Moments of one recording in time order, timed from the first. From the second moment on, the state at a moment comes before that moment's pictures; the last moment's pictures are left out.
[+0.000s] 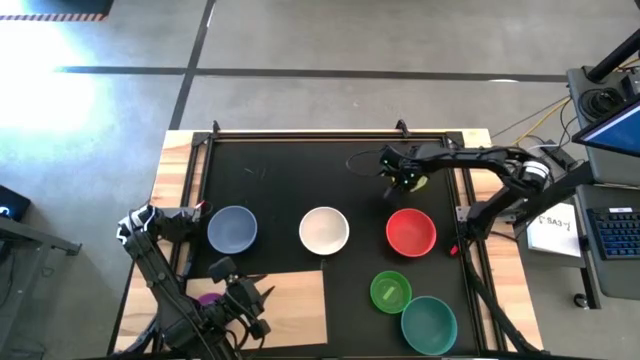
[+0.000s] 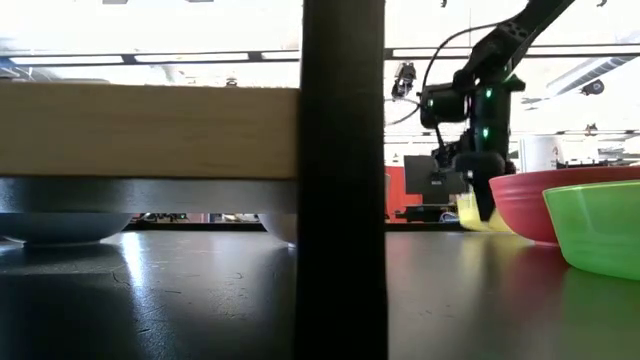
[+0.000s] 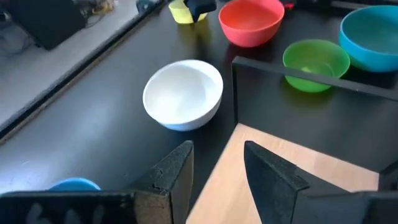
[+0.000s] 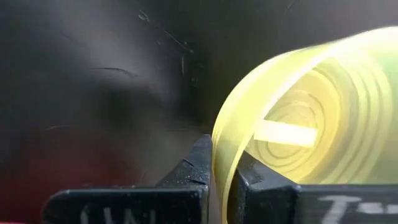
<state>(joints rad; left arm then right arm) -0.93 1.87 1.83 -1.57 -0.96 -1.49 -0.55 1.52 0.87 -0.76 0.04 0.07</state>
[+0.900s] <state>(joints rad) -0.81 1.87 1.83 -1.05 -1.07 -0.83 0.23 1.20 1.26 -0.85 -0.61 -0.12</state>
